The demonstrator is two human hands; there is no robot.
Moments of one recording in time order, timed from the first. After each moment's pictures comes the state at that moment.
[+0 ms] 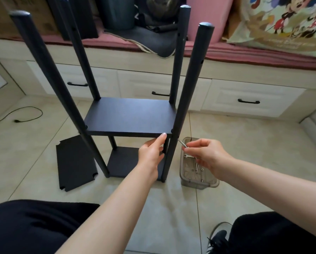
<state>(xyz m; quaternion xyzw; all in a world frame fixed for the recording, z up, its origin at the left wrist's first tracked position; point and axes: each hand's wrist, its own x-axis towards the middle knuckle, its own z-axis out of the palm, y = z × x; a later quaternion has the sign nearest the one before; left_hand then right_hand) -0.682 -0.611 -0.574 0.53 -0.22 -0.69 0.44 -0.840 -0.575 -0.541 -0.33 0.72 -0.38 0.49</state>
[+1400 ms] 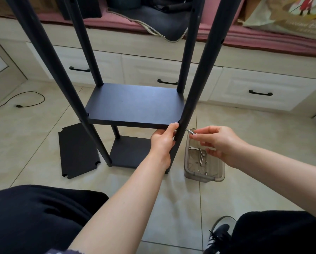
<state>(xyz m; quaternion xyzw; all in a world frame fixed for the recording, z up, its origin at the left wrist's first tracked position) -0.704 -0.624 -0.588 0.50 -0.22 -0.70 0.46 -0.852 -0.593 -0.539 -0.33 0.70 -0.35 0.53</state>
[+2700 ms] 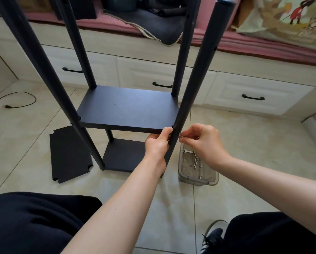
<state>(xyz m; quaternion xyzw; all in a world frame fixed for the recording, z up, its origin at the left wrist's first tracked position) -0.709 -0.627 -0.591 0.50 -0.21 -0.69 0.48 -0.841 -0.602 -0.558 -0.59 0.66 -0.37 0.28</state>
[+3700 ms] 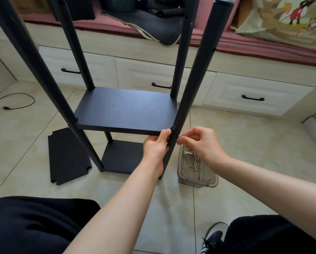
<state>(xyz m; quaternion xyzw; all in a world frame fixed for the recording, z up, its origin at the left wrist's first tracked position) -0.708 -0.628 -0.596 0.51 -0.25 -0.67 0.47 -0.842 -0.607 -0.564 -0.52 0.68 -0.37 0.37</state>
